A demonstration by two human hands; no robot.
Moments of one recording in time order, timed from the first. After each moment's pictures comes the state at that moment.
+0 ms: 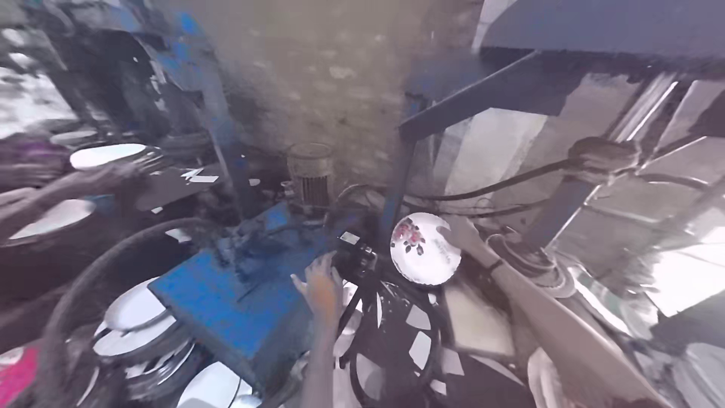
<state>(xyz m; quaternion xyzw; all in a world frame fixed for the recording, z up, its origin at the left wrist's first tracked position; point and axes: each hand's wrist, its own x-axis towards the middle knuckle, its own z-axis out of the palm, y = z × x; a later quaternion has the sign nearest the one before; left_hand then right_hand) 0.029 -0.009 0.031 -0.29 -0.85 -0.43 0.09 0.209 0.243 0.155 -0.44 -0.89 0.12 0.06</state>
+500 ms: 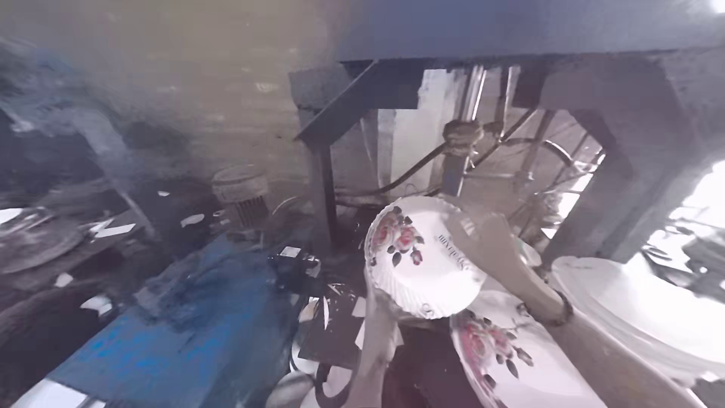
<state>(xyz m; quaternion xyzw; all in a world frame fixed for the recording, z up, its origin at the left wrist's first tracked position) 0.249 0.015 0.090 -0.33 -0.33 -0.78 -0.42 0.389 0.123 0.217 -0.30 -0.84 0.01 0.46</state>
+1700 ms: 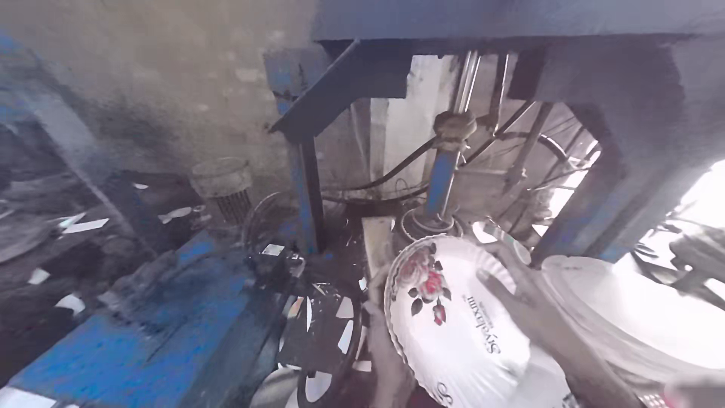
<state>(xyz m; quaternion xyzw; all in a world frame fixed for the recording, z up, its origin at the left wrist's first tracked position) 0.297 0.022 0.096 -0.34 -0.22 -0.86 -0.32 0.471 0.108 0.164 -0.34 -0.81 0.23 0.42</state>
